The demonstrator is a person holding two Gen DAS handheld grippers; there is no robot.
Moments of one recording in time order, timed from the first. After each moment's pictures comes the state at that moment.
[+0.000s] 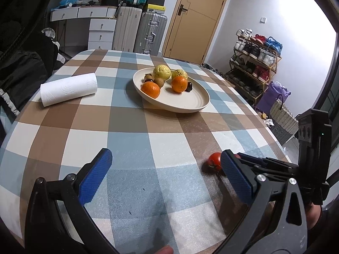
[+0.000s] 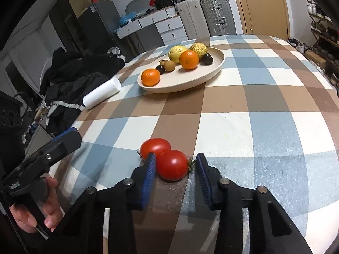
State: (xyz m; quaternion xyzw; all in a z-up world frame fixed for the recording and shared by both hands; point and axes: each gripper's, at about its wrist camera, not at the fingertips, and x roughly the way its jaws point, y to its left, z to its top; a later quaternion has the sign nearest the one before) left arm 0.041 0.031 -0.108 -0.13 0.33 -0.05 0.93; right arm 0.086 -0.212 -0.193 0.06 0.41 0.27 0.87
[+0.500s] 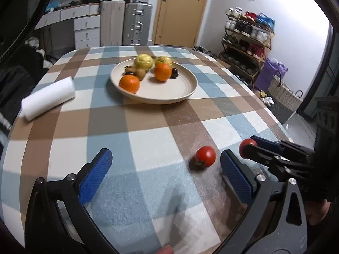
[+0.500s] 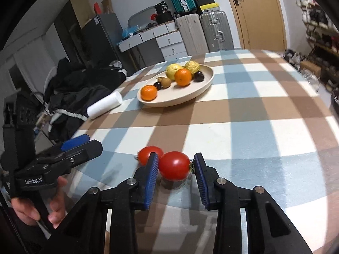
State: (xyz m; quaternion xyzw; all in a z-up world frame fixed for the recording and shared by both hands) left arm 0.074 -0.009 -0.108 -0.06 0.38 -0.09 0.92; right arm 0.067 -0.237 -0.178 0.05 0.37 0.27 0.89
